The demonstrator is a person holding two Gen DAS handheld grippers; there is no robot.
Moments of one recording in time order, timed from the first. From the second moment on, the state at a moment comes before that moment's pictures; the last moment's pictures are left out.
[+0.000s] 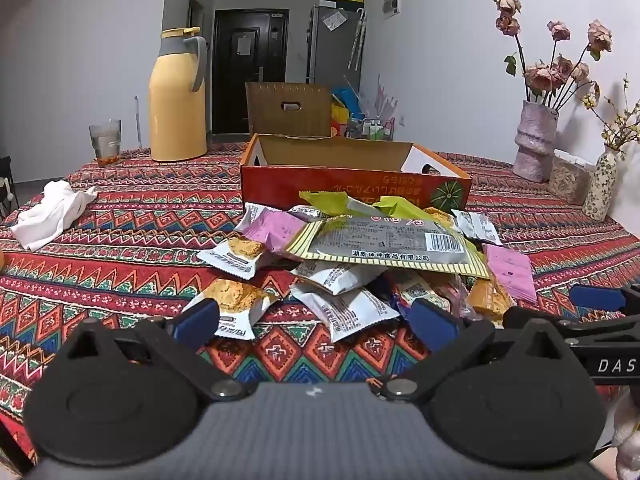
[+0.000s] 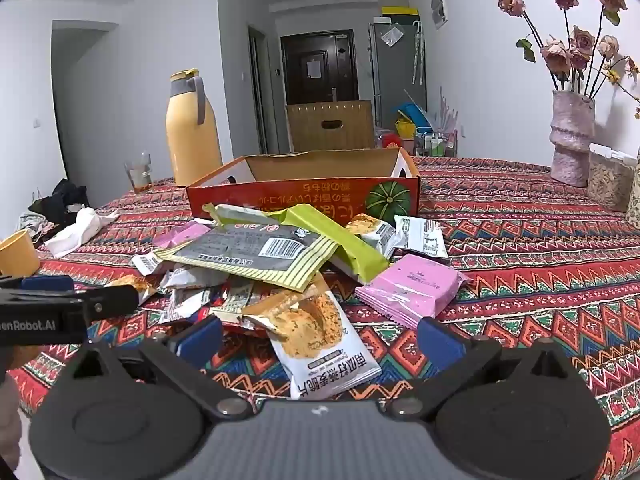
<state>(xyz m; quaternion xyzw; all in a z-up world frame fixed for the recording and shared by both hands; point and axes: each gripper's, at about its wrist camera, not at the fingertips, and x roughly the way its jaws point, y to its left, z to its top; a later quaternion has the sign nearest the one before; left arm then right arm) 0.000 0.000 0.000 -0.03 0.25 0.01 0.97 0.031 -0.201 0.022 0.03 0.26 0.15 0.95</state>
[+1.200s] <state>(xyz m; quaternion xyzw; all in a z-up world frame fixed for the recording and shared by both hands) 0.007 0.005 -0.006 -0.03 0.26 0.02 0.96 0.033 -0.200 0.020 0.03 0.26 0.15 0.95</state>
